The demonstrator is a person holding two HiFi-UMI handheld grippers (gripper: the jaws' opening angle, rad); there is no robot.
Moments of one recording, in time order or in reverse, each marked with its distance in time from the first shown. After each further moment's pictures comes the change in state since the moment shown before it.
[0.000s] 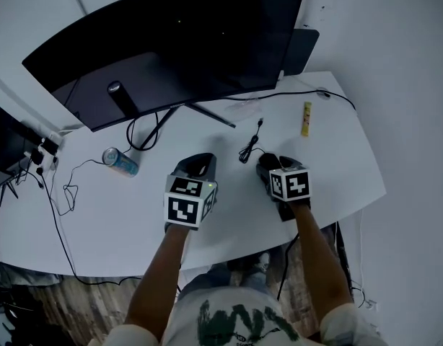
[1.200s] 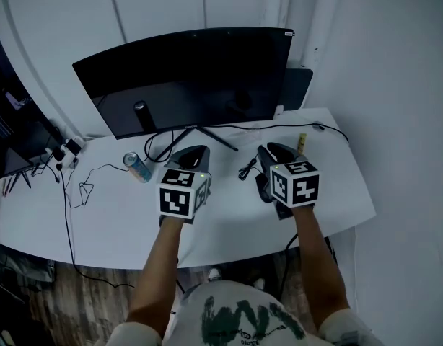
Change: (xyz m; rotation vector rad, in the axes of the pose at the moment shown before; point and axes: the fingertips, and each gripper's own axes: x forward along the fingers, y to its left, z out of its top) left arm -0.085 -0.004 0.099 0.041 -0.195 0.144; right arm -0.151 0.072 0.151 -0.176 -0.412 0.119
